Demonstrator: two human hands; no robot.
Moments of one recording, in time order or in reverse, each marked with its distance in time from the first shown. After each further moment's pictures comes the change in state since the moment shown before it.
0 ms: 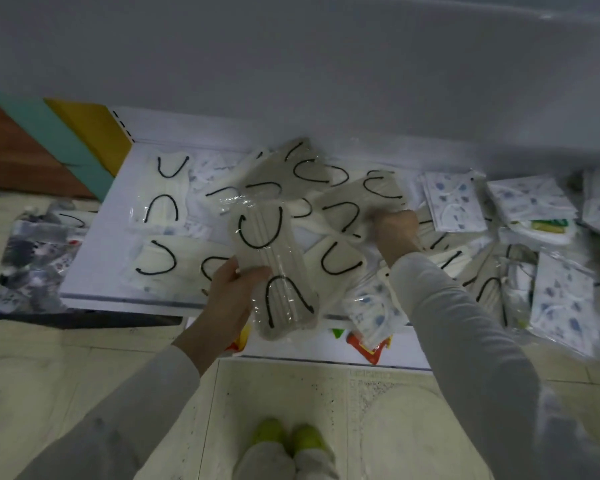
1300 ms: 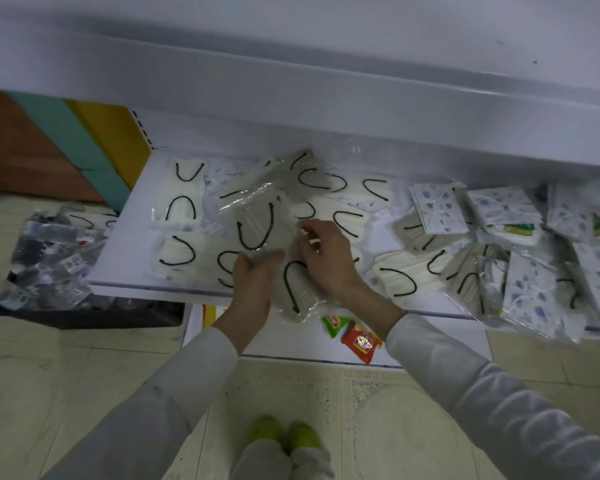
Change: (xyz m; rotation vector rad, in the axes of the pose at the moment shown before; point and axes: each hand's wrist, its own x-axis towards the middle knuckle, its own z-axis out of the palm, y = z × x) left_hand -0.038 0.019 0.018 -0.220 0.135 -0.007; right_hand -0.160 -0.026 0.015 -0.062 -0.325 -0.727
